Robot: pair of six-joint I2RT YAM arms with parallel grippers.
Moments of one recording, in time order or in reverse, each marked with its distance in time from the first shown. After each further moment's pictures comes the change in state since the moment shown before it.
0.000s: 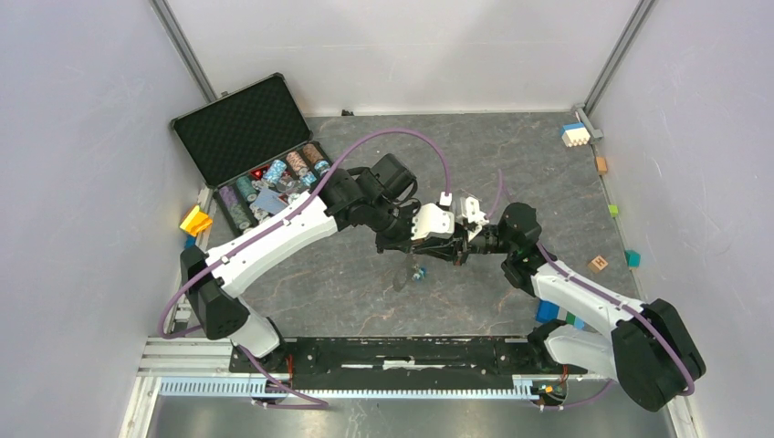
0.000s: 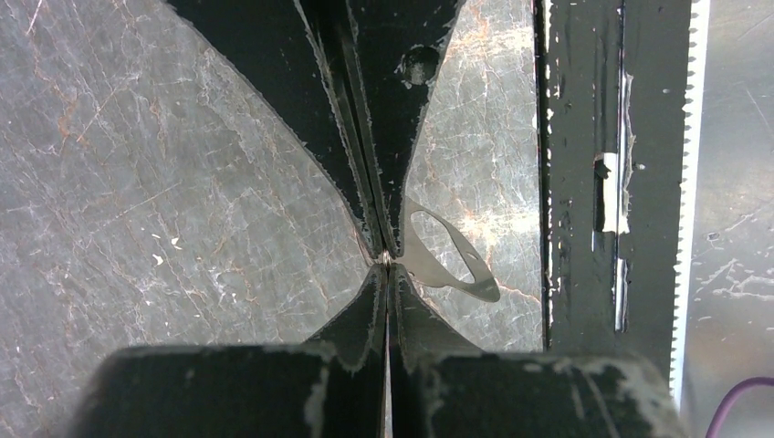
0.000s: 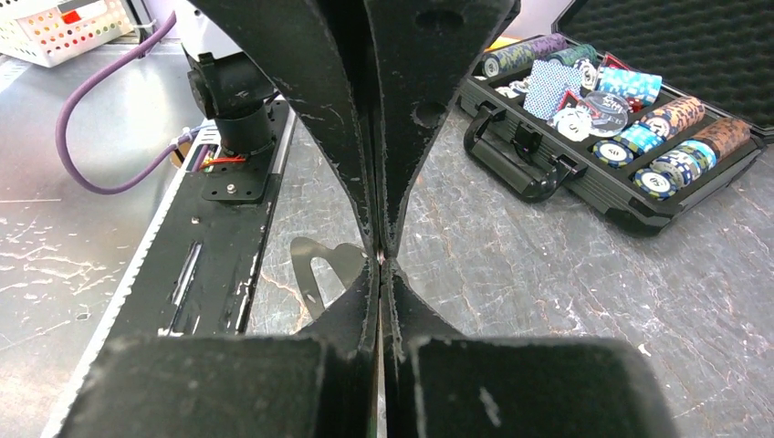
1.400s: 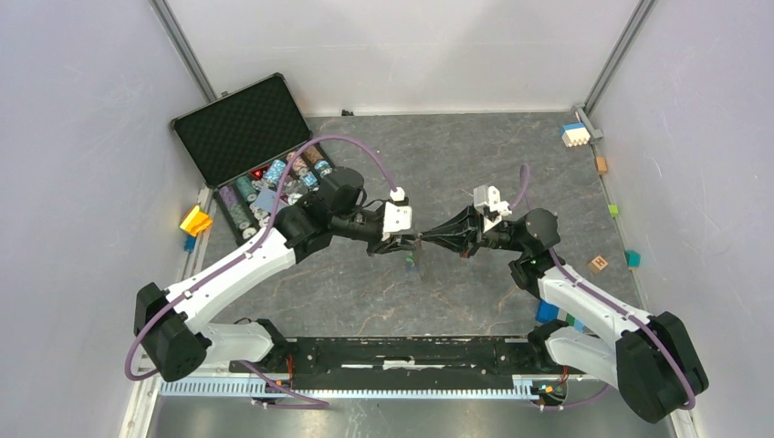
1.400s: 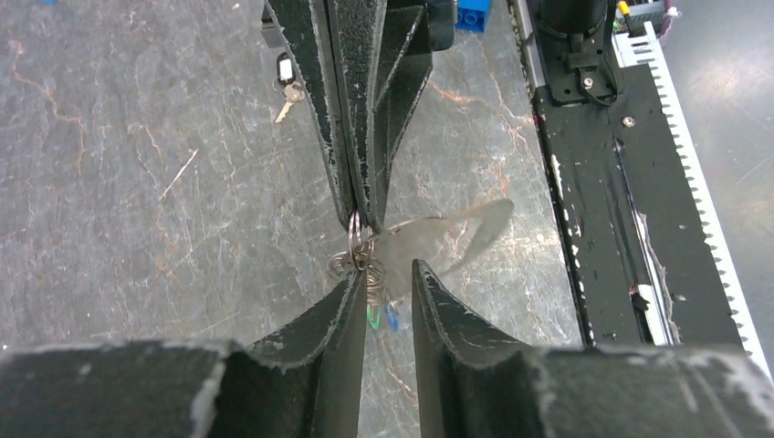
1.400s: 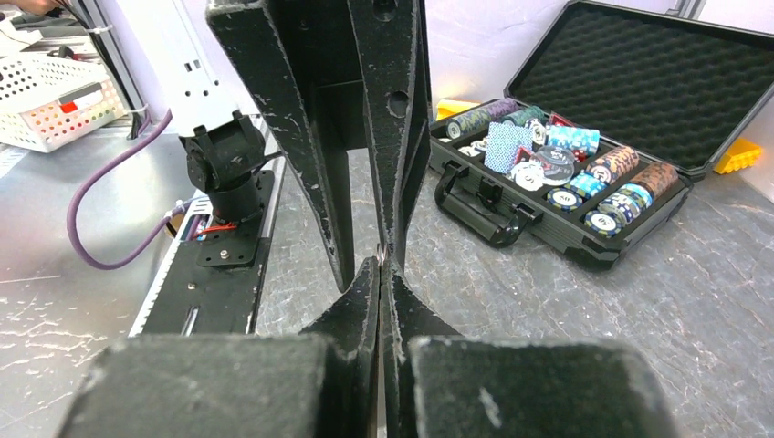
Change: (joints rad) left arm 0.138 -0.320 -0.502 0.663 0.311 -0.076; right arm -0.059 -0.060 -0.018 0.204 0.040 0.227
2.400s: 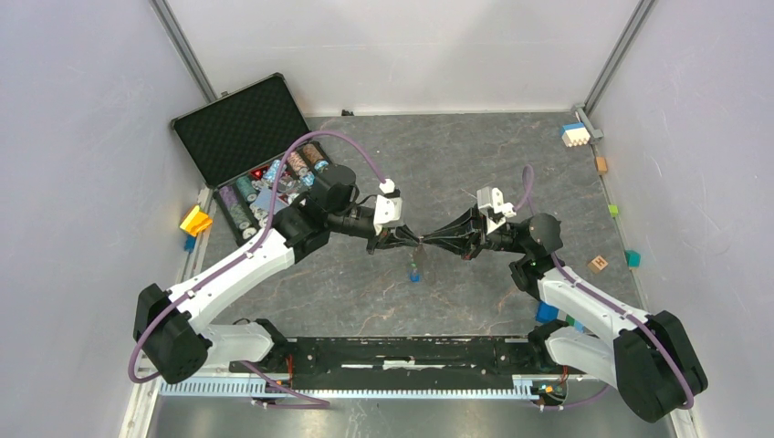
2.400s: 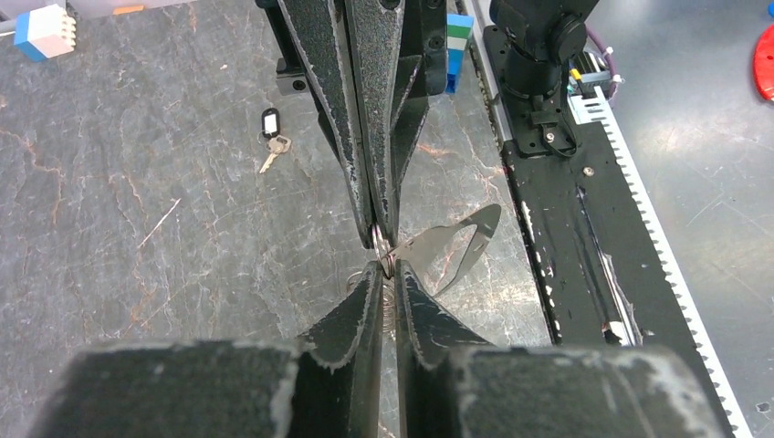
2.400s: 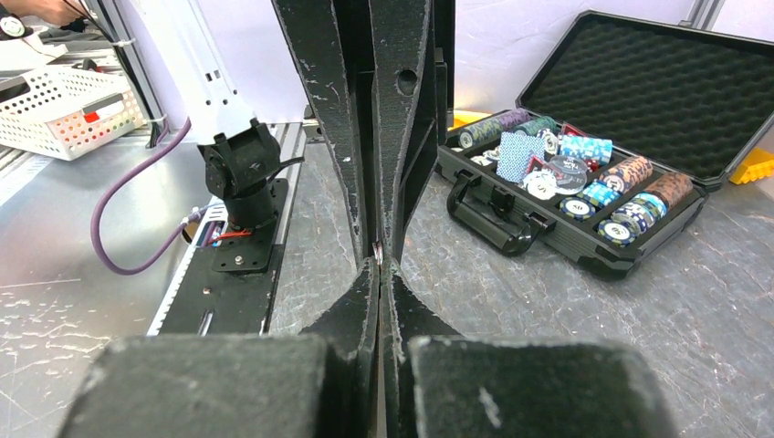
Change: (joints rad) left arm 0.055 -0.007 -0.067 0.186 0.164 -0.112; right arm -0.012 0.004 -0.029 0.103 -0.022 0.075
